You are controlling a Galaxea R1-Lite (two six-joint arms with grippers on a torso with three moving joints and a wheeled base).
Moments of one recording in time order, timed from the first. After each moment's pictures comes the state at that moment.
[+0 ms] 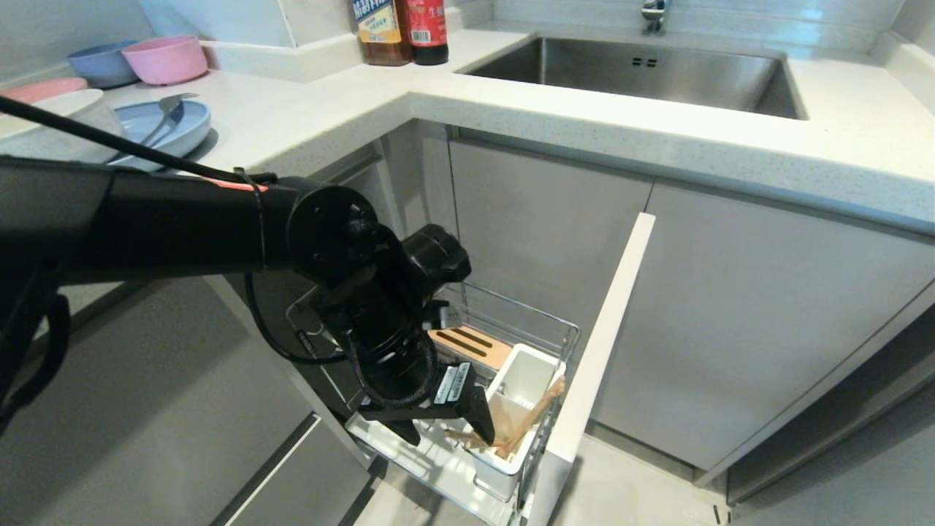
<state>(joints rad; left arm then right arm) -0.69 2.00 -1.66 1.03 -0.22 -0.42 0.00 0.00 0.00 0.00 0.00 0.01</state>
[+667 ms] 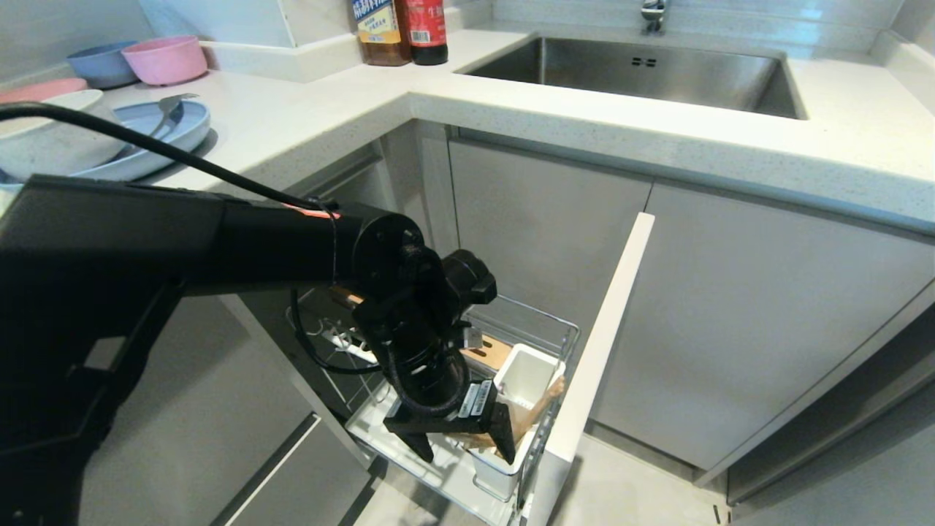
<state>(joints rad) -0.71 2.11 -1.74 1.07 -0.25 -0.41 0.00 0.00 0.00 0.00 0.00 0.01</state>
